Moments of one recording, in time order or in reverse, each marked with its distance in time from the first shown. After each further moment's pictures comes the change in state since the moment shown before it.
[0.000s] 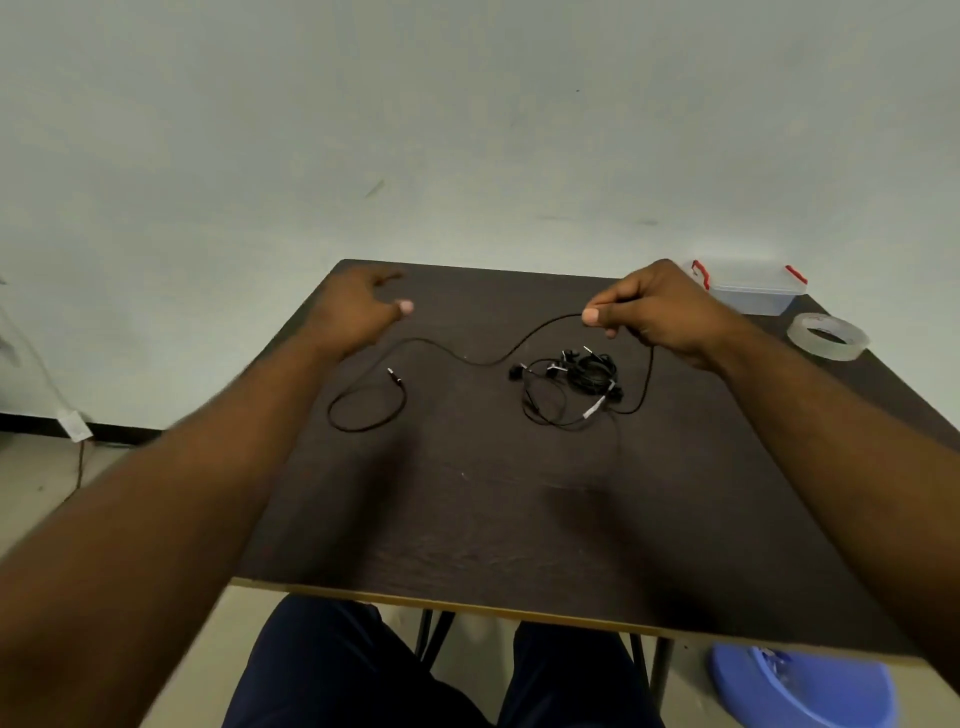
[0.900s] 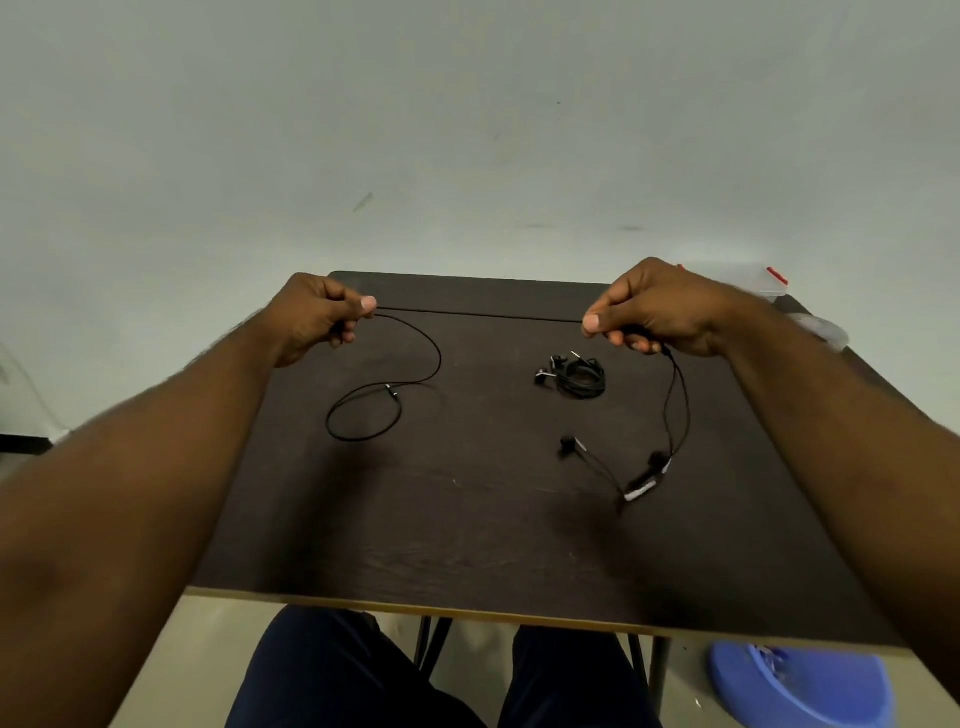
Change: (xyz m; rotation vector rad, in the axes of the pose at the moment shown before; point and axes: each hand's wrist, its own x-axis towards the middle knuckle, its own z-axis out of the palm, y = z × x) left_hand 0.024 -0.043 -0.025 -0.396 -0.071 -0.077; right_hand 0.000 -0.011 -0.023 -0.015 -0.206 0.162
